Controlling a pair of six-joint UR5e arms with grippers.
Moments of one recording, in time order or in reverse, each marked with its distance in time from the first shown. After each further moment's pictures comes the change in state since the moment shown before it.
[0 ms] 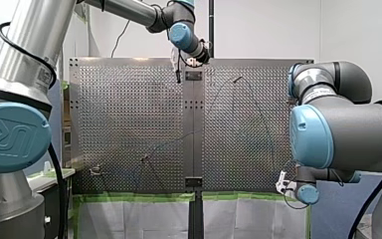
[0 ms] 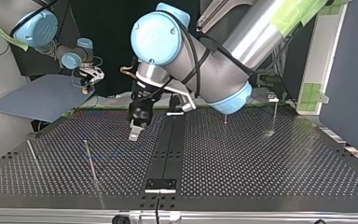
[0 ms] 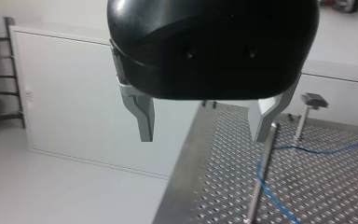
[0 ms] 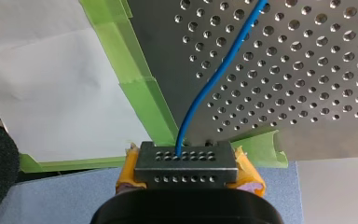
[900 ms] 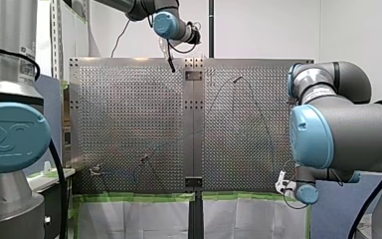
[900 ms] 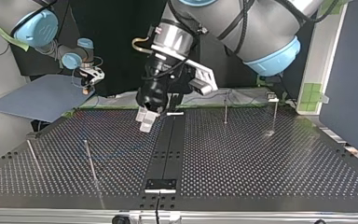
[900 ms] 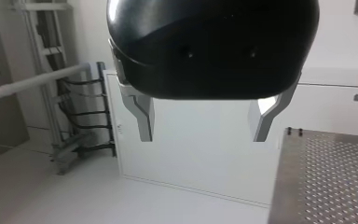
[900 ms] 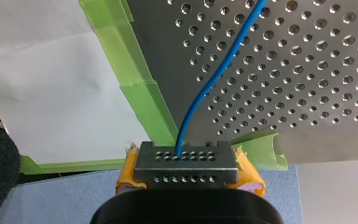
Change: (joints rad) left arm 0.001 0.230 -0.230 0.230 0.007 -0.050; right arm 0.003 0.000 0.000 0.000 -0.001 -0.001
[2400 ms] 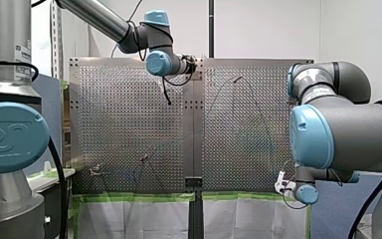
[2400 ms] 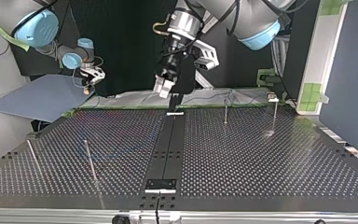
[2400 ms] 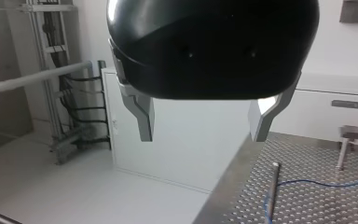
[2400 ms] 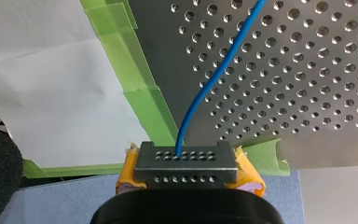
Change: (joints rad) left arm -0.010 0.021 -0.373 0.327 -0.018 -0.049; right arm 0.003 0.000 0.000 0.001 -0.009 0.000
